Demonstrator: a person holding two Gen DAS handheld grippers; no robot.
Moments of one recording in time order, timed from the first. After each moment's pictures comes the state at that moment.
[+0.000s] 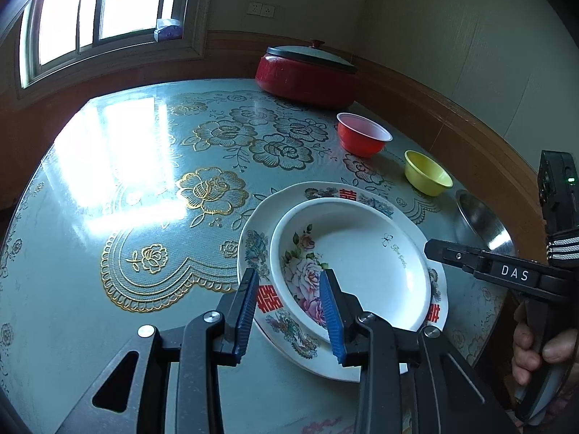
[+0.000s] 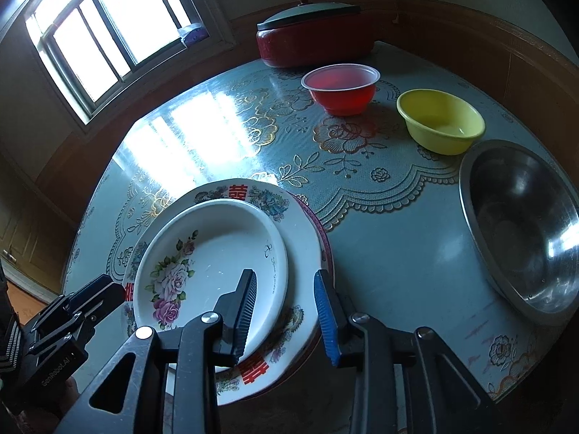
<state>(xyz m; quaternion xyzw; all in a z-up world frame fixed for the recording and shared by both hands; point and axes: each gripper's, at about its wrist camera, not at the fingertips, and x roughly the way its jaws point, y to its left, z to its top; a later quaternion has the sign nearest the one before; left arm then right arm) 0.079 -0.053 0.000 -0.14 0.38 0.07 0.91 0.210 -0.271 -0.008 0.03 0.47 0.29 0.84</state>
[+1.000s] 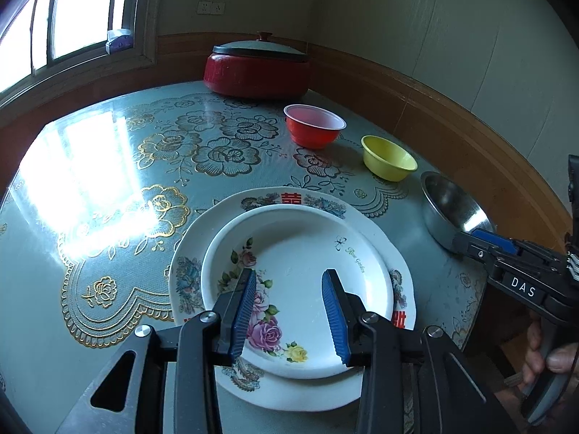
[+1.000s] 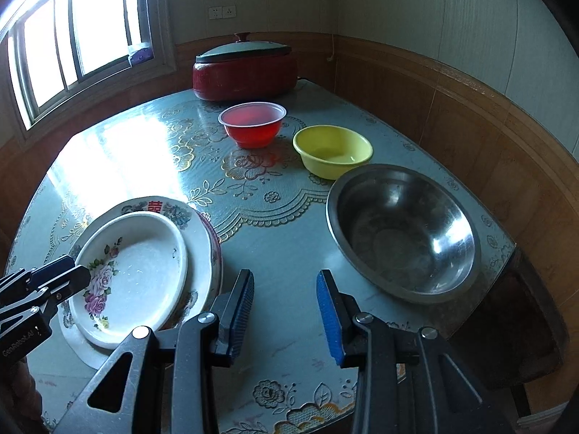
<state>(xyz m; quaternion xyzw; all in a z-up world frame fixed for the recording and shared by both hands) 0.113 -0.086 0.008 -0.10 0.38 0.00 0.92 0.186 -0.317 0.019 -0.05 0.39 0.14 0.91</state>
